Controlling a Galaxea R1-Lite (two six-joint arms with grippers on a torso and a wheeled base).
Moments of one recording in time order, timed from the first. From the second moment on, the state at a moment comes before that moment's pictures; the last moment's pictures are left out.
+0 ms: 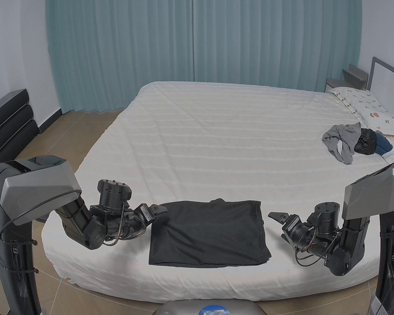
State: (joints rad) left arm -0.30 2.28 -0.80 -0.81 -0.18 -0.85; right arm 0.33 2.36 -0.37 -1.53 0.05 1.09
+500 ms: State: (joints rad) left arm -0.28 2.16 -0.68 -0.89 -0.01 -0.84; right arm 0.37 2.28 -0.30 -1.55 0.02 0.86
